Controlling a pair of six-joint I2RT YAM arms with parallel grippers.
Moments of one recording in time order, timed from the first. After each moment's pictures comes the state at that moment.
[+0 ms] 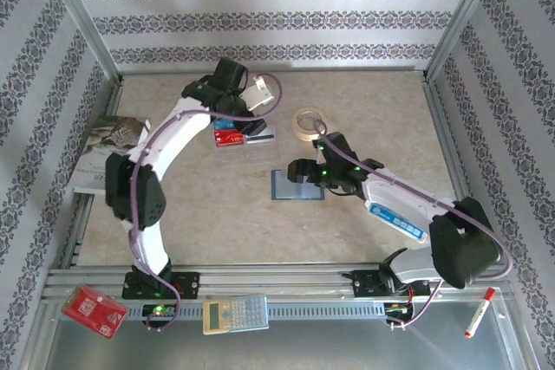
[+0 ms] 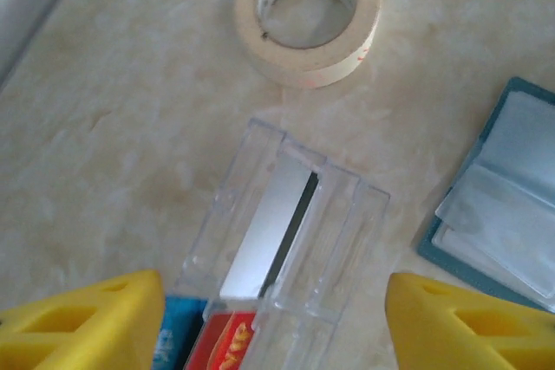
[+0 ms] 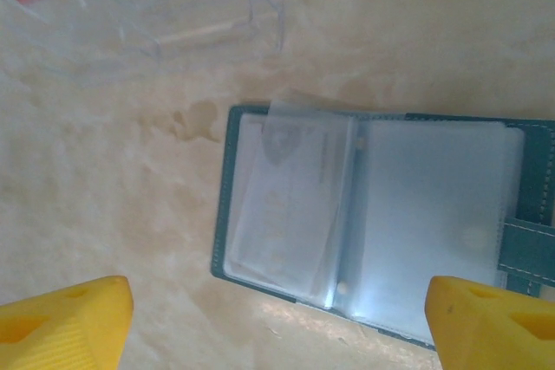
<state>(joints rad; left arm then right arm) -0.40 1.79 1.65 -0.75 0.20 0.47 0.59 1.41 0.83 -0.34 -0.18 0.63</state>
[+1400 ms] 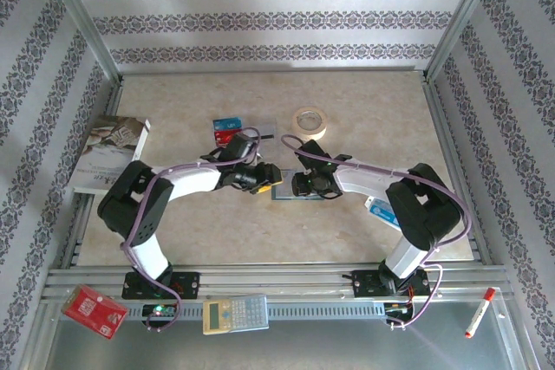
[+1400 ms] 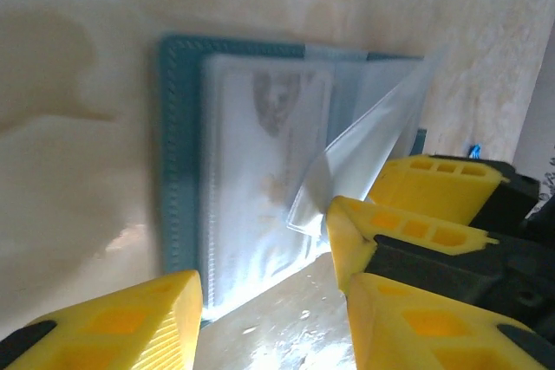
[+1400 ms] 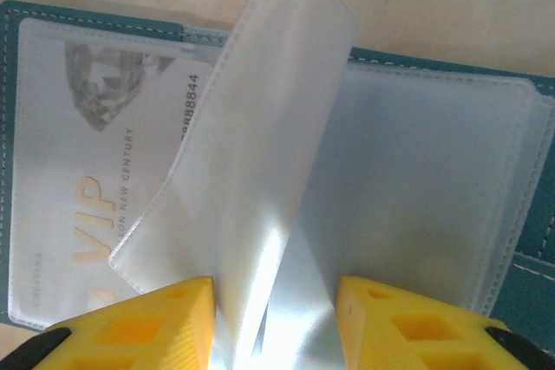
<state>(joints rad) -0.57 1.75 0.92 -0.07 0.51 -0.93 0.62 1.66 0.89 -0.40 -0.05 0.52</state>
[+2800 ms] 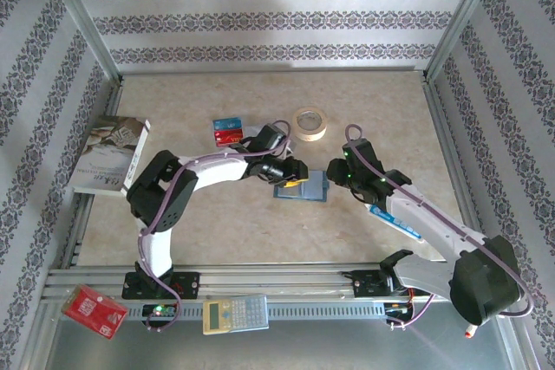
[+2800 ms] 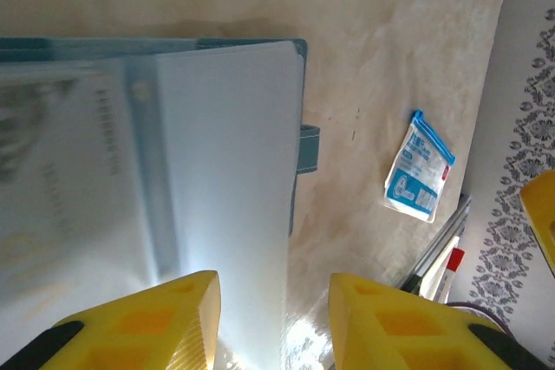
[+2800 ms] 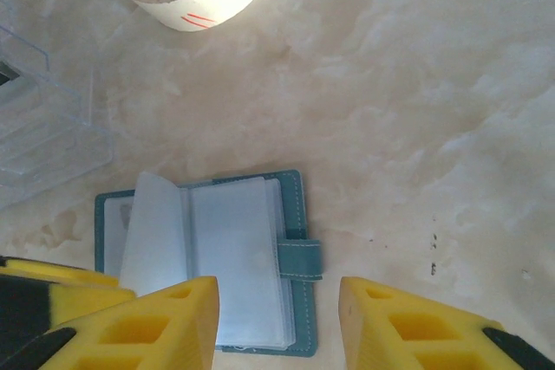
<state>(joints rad) -0.68 1.94 1.22 -0.17 0.57 -0.90 0.45 1.13 0.70 -0.44 0.08 0.72</state>
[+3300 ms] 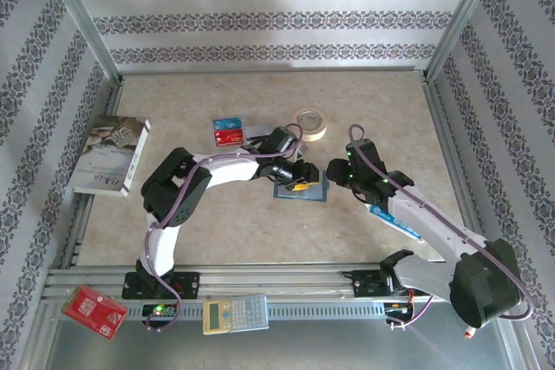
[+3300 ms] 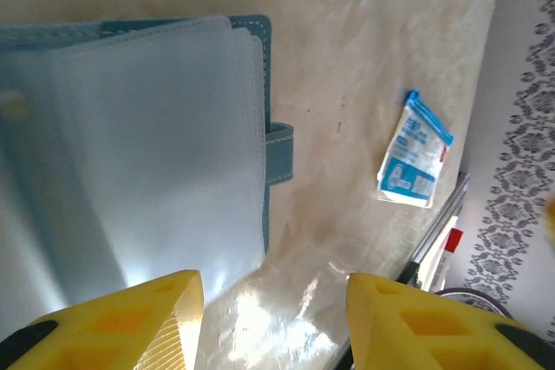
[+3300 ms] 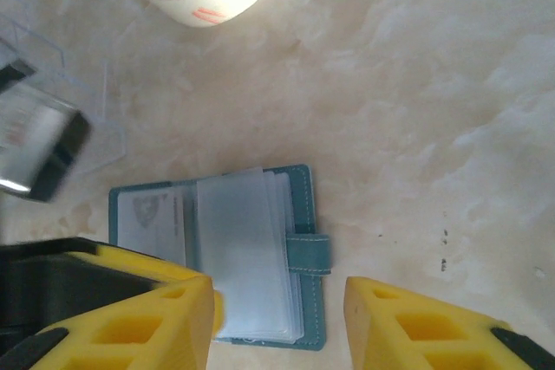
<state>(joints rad) -0.70 1.99 1.26 -0.14 0.61 -0.90 0.43 1.13 0.69 -0.43 0.02 0.70</state>
